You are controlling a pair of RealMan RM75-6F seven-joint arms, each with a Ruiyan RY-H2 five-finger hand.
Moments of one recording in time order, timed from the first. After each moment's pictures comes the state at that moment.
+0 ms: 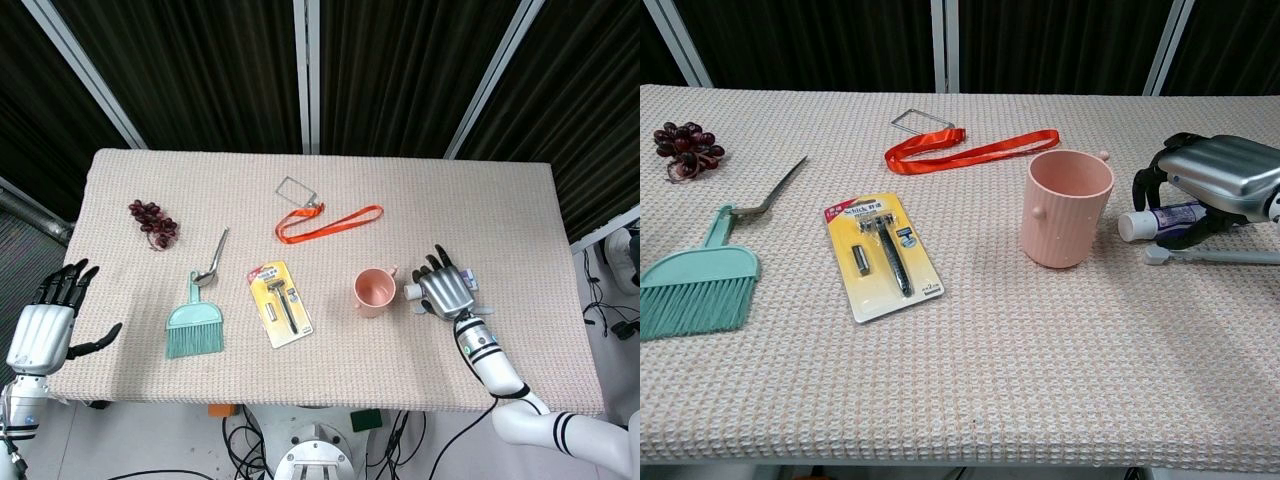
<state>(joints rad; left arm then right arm) -0.12 -1.16 -0.03 -1.59 1.54 1.50 0.08 0.57 -1.54 0.09 -1.35 -1.27 1.01 -0.47</state>
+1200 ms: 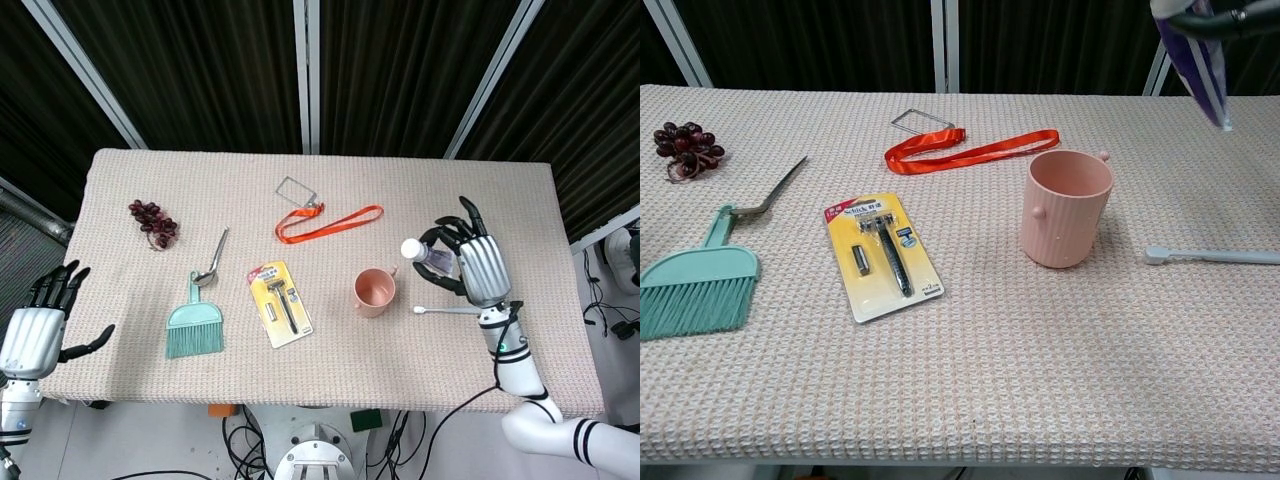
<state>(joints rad) -0.10 -1.16 -0.03 -1.58 1.54 1.52 0.04 0.51 -1.45 0.24 -1.57 -1.50 1.44 0.15</state>
